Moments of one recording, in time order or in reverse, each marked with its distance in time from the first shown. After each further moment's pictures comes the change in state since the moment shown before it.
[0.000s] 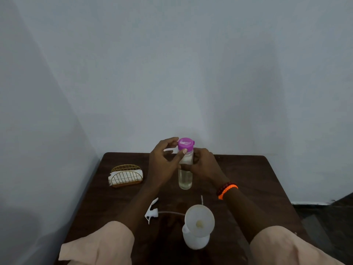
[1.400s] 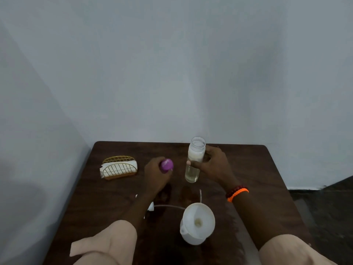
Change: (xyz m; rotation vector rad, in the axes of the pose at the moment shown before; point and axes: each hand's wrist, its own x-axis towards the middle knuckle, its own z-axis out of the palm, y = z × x) left_hand -0.017 -0.137 0.007 0.421 -0.176 -0.238; right_hand 0.006 0.049 -0.012 -0.130 0.096 0.163
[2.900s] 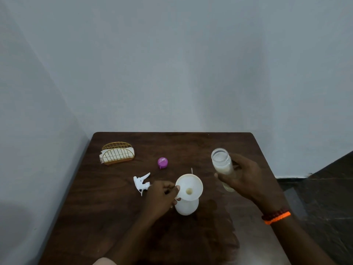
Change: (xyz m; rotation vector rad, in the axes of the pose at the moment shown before) left_hand -0.155 0.076 -0.037 -0.211 -0.366 -0.289; right_hand -0.152 -0.002 -0.091 -0.197 0.090 -0.105
